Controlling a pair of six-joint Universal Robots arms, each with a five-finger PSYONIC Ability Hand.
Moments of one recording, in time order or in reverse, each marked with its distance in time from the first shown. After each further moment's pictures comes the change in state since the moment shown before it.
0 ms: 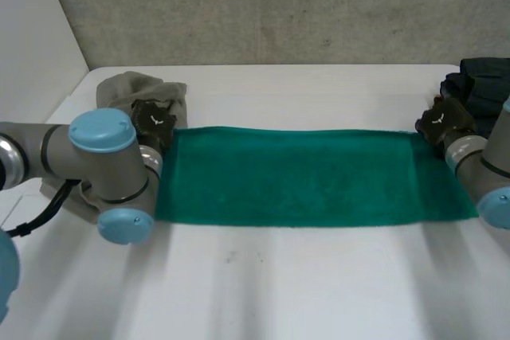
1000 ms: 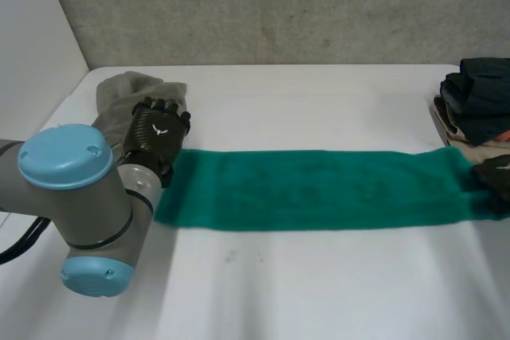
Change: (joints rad) left arm -0.080 0.329 -0.347 0.026 0.035 -0.138; right arm -0.303 -0.137 0.322 0.065 -0.166 0.236; left_hand -0.974 -0.998 -0.986 -1.000 -0.943; right_hand 0.085 0.114 0.113 0.097 0.061
